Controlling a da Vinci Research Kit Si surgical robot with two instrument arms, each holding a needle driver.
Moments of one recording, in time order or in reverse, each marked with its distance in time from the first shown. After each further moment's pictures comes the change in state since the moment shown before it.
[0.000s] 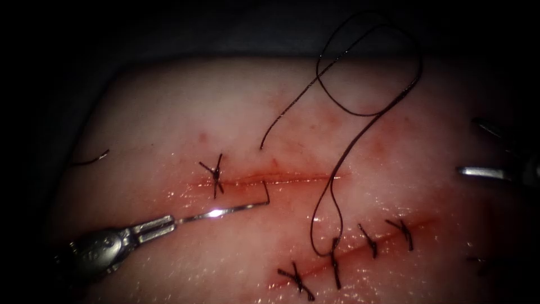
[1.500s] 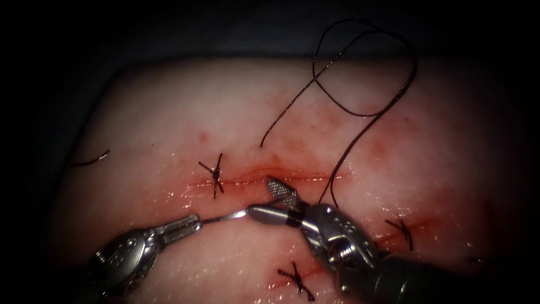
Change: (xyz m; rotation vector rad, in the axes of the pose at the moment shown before) right arm -0.003 -0.015 0.022 -0.113 0.193 0.911; left arm 0.000 0.002 0.003 0.017 0.143 -0.064
